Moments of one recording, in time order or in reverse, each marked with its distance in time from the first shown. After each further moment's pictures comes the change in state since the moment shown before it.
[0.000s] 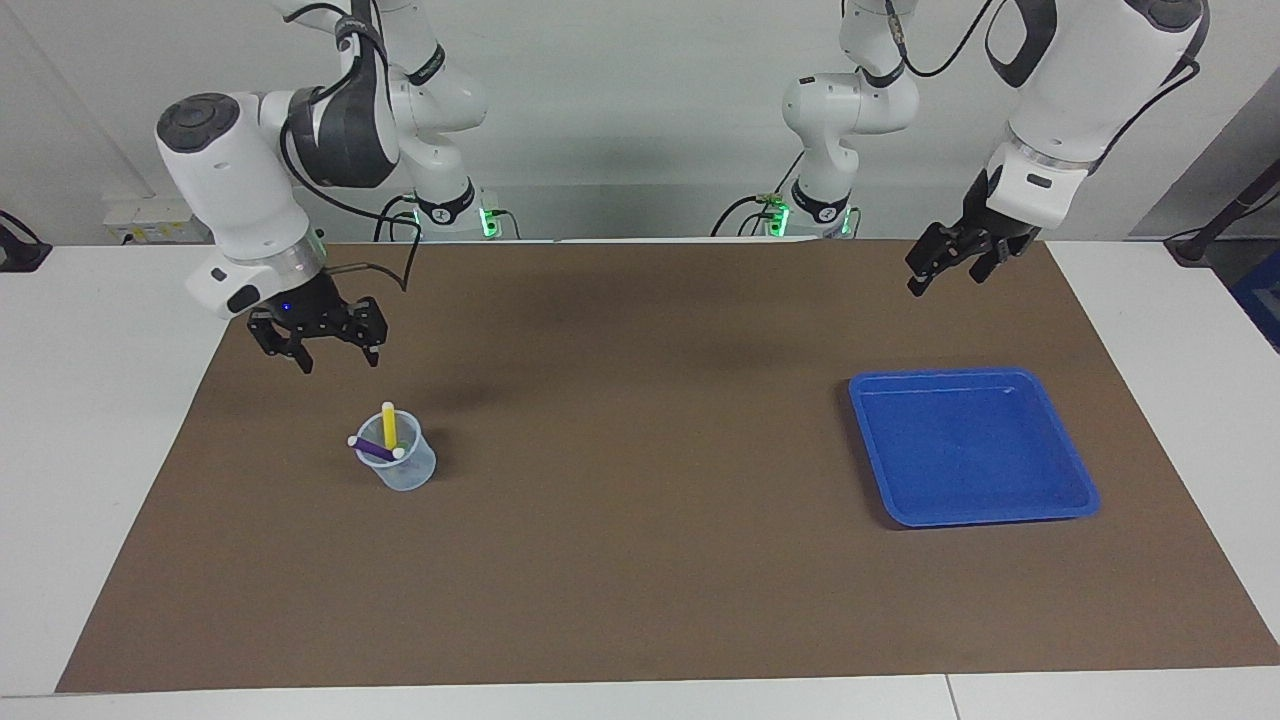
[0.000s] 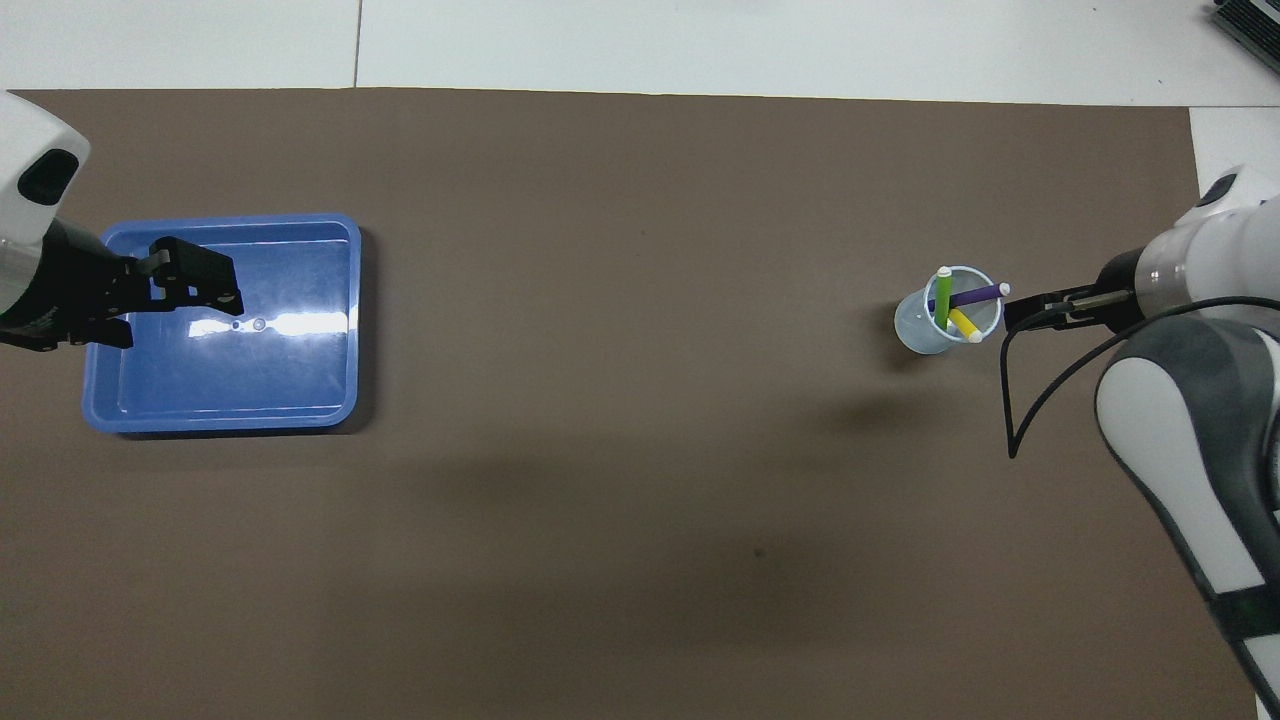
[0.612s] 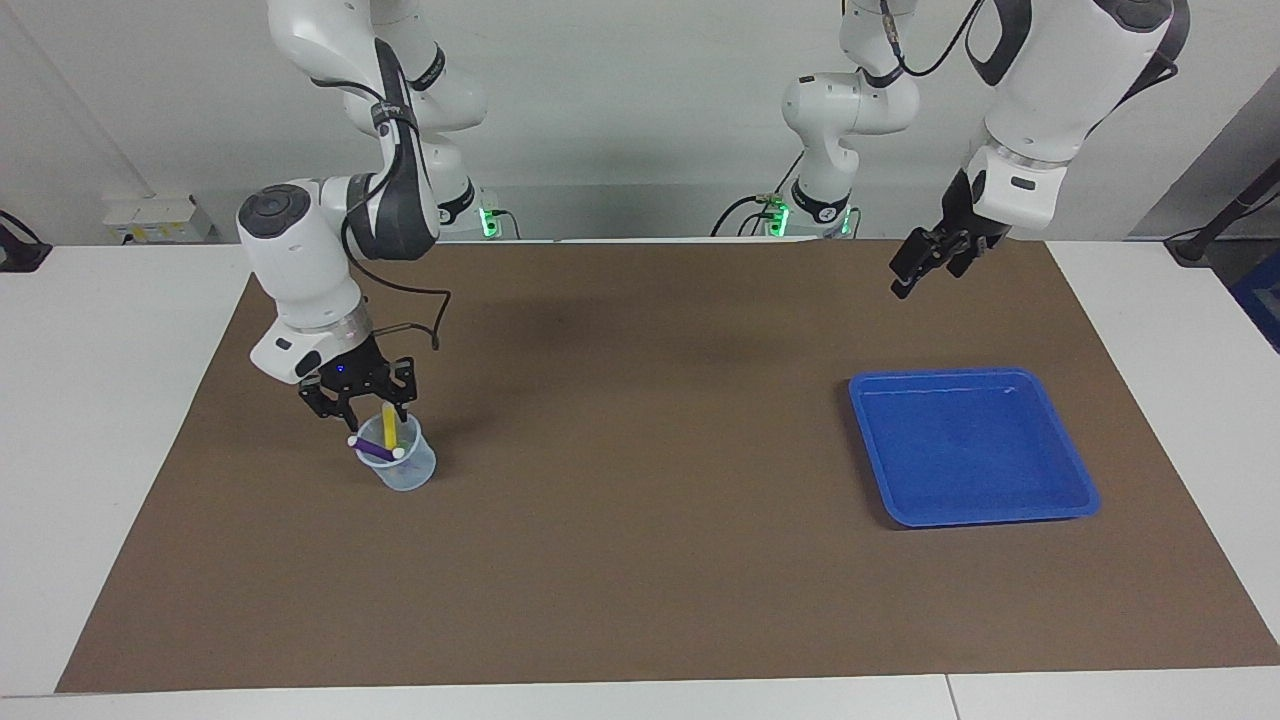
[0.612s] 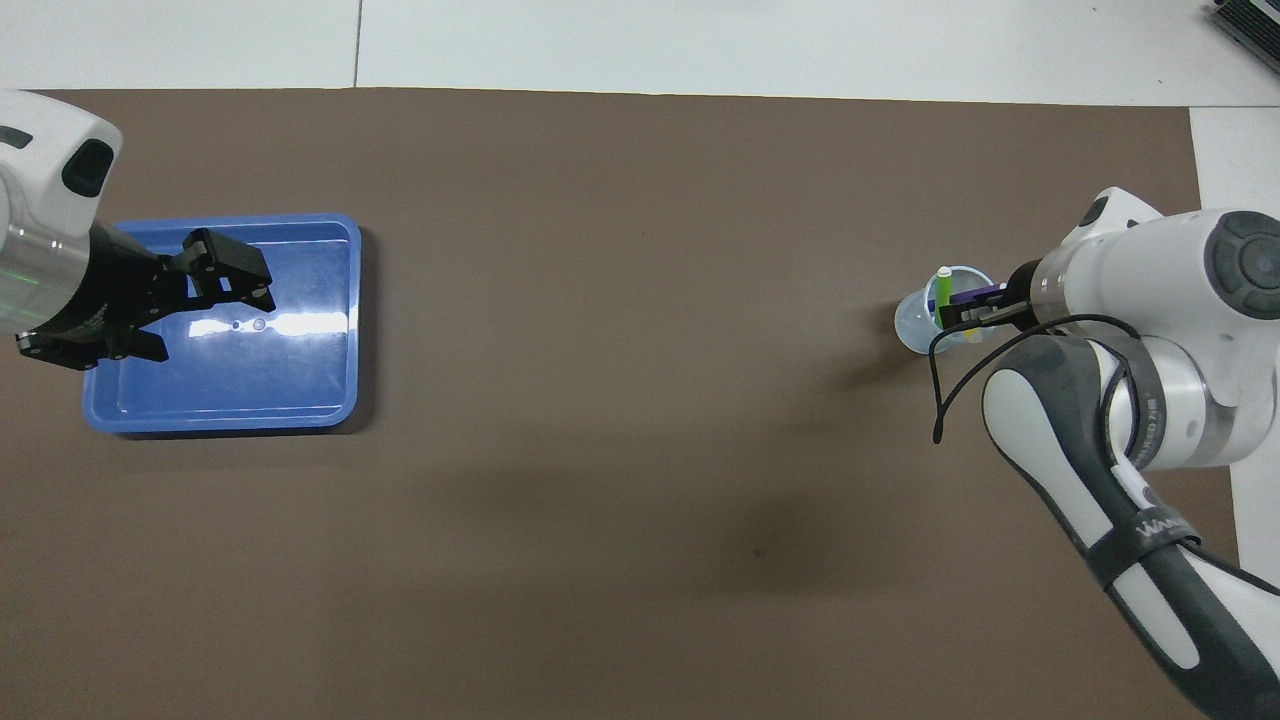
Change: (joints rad) left arm -0.050 0.000 -0.006 -0.001 0.000 -0.003 -0.231; right arm 0.043 0.096 0.001 -0.099 0.000 0.242 -0.039
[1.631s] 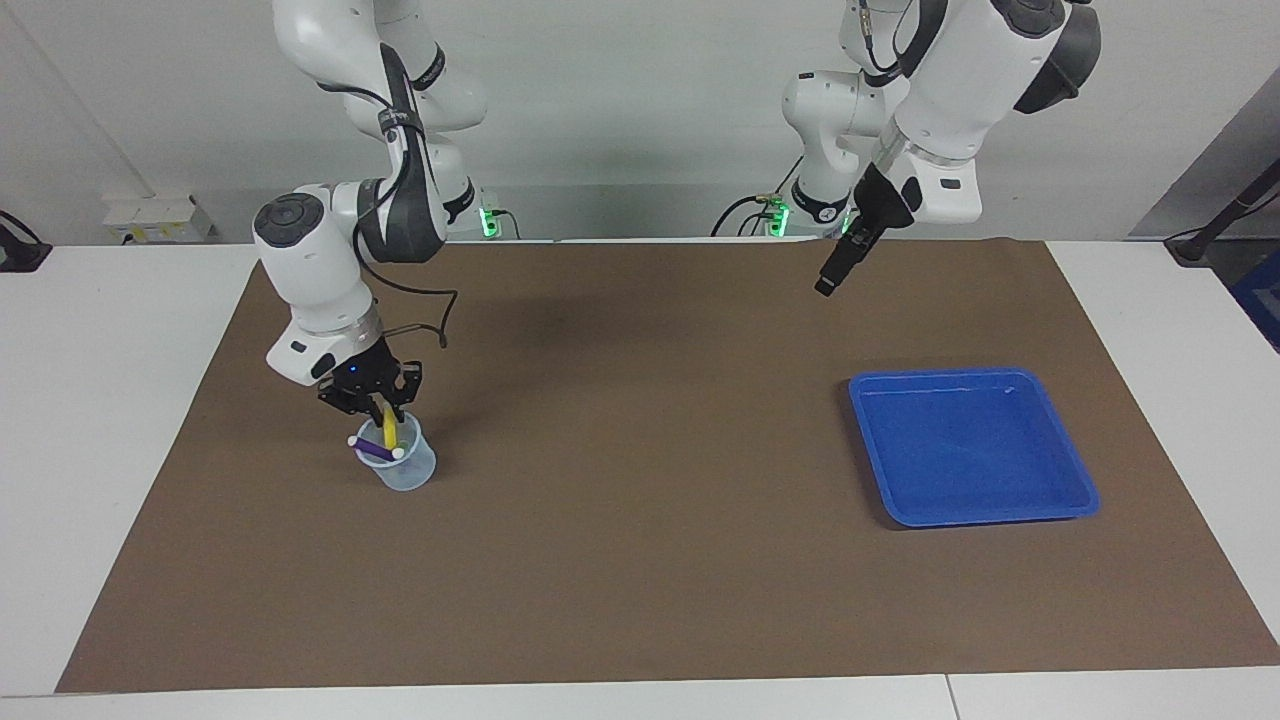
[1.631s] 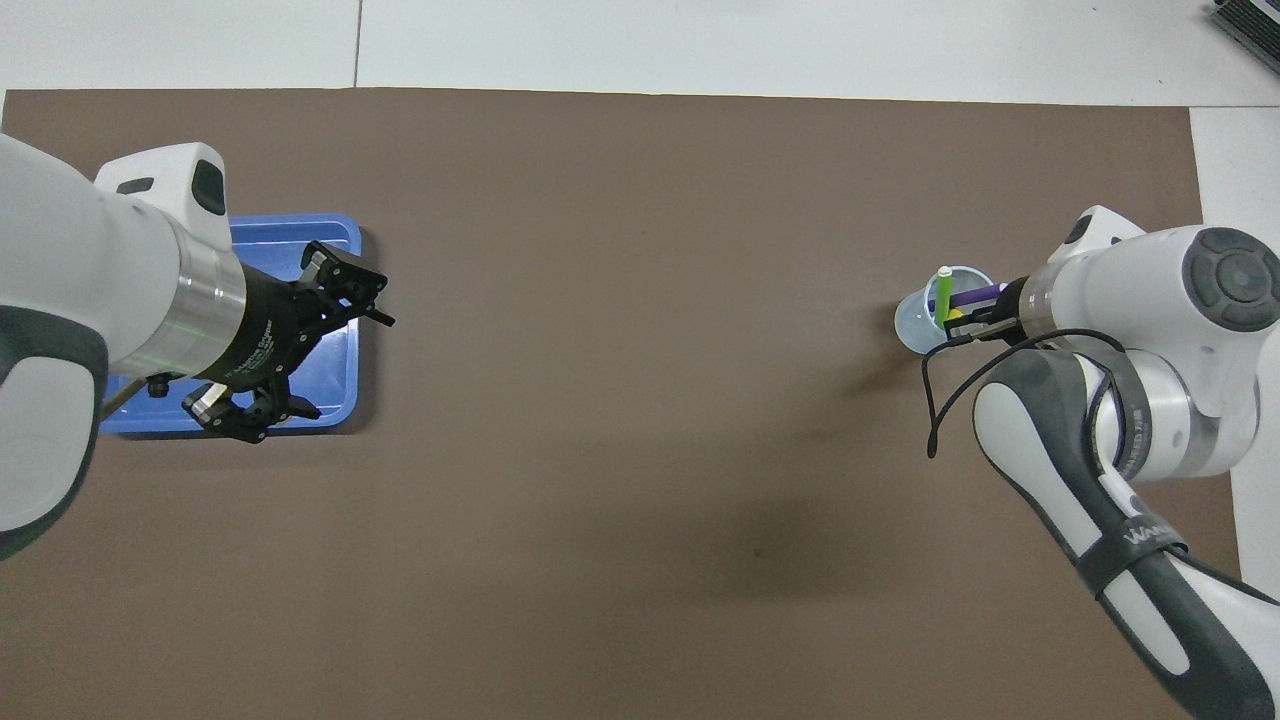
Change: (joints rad) left arm -0.119 -0.042 -0.012 -0.098 -0.126 0.070 -0.576; right arm 0.002 -0.008 -0.001 -0.032 -0.001 0.000 -0.001
